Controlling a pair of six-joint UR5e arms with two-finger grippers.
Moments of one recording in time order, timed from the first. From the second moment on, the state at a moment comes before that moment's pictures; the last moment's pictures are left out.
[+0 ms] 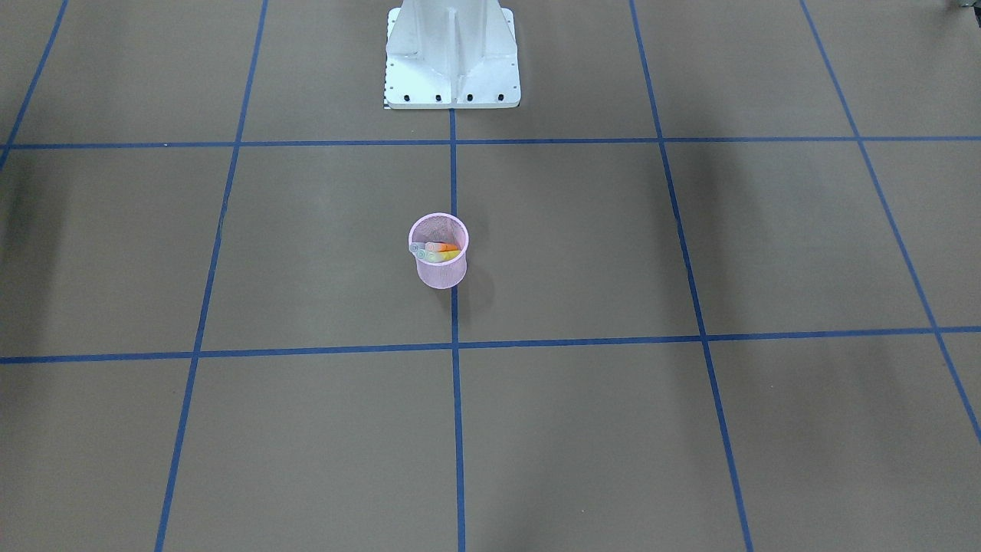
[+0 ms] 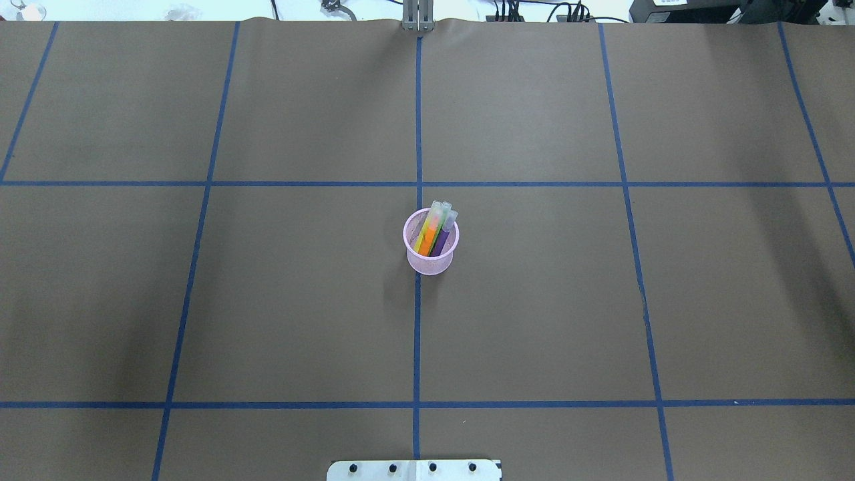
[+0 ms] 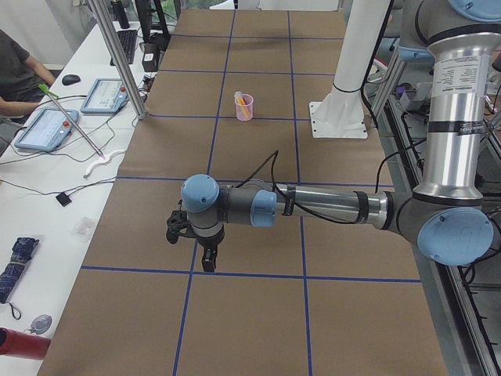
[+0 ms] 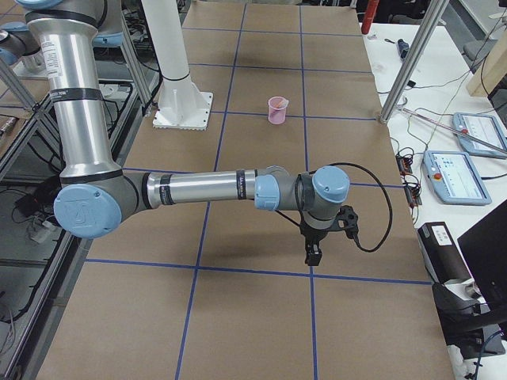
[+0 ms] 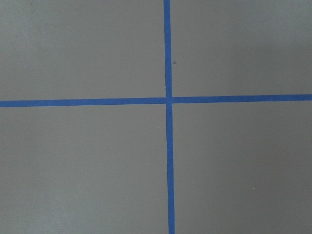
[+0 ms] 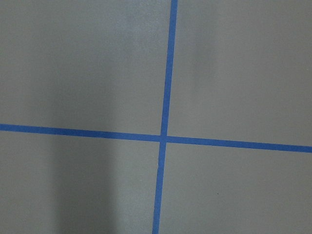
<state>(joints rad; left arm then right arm) -1.54 -1.57 -1.65 -1.56 -2.36 -0.05 1.52 -1.44 1.55 -1.66 2.31 -0.04</state>
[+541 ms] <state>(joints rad) -1.54 -1.57 -1.65 -1.56 -2.36 -0.05 1.52 -1.44 1.55 -1.68 2.32 -0.04</state>
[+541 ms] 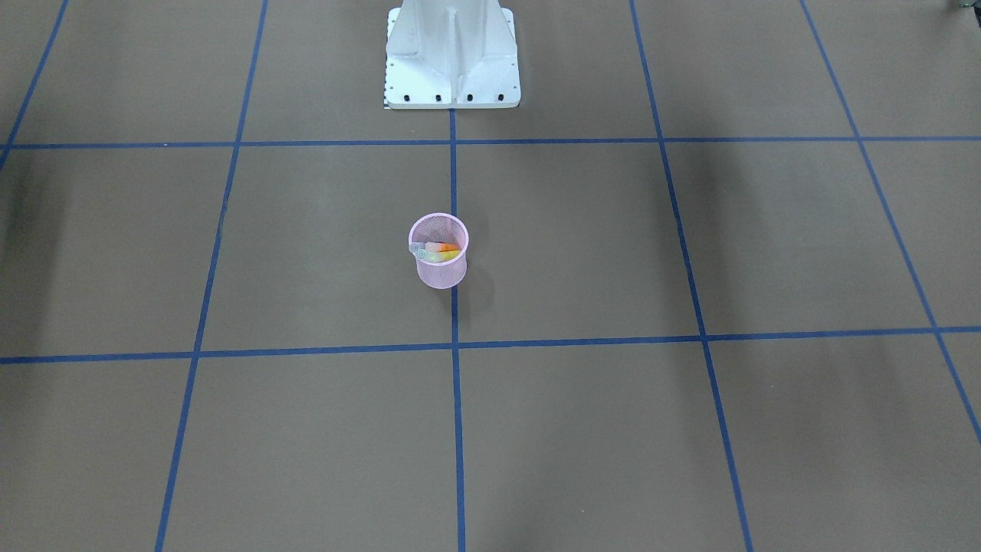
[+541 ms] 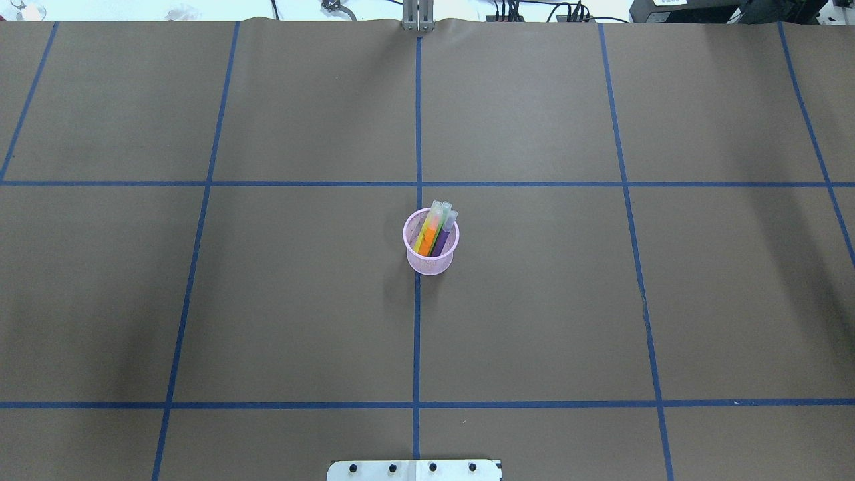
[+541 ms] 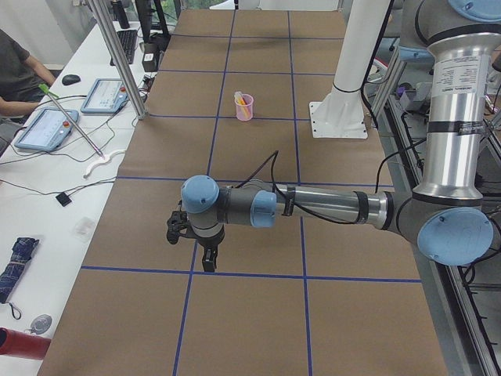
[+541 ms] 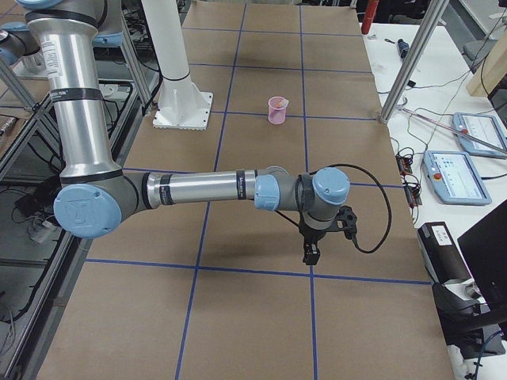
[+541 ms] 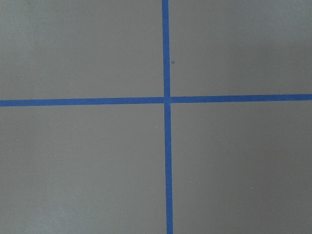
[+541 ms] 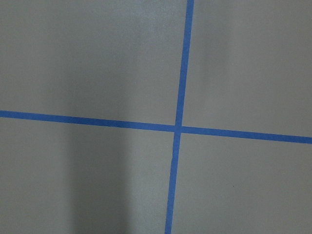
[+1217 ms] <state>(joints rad) -1.54 -1.57 -1.65 -1.57 -2.36 -0.04 1.52 -1.44 1.55 -1.68 2.32 -0.04</state>
